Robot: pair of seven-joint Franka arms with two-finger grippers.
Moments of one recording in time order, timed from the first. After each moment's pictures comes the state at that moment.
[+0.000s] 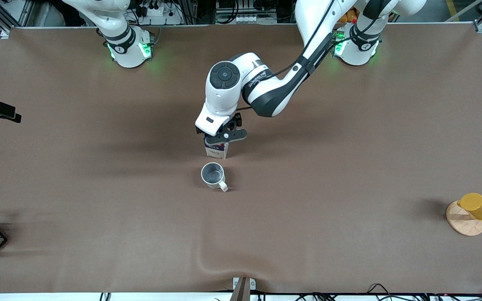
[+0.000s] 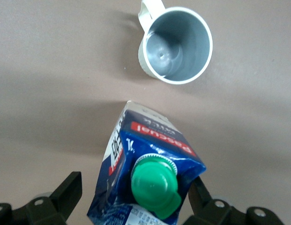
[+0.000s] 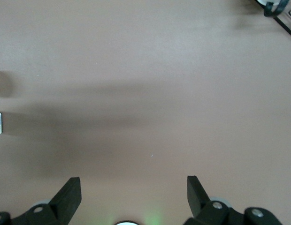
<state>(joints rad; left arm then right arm) -0.75 0.73 -0.18 -1.26 0.00 2.11 -1.15 -0.17 0.12 0.02 -1.46 0.00 1.43 -0.12</state>
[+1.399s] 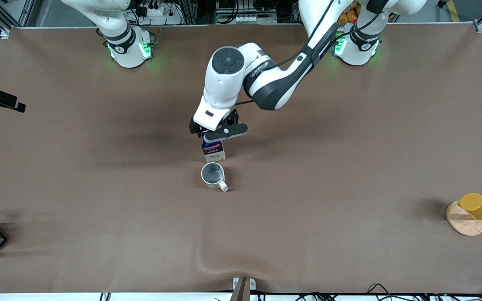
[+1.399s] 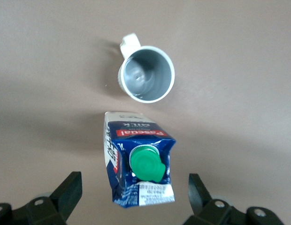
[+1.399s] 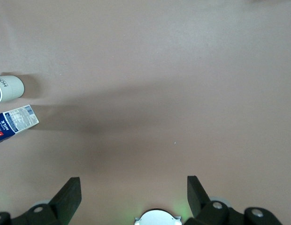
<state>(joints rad) -0.76 0.66 -0.16 -1.24 0.00 2.14 -1.22 -0.12 0.07 -0.04 -1.48 0.09 1.38 -0.04</state>
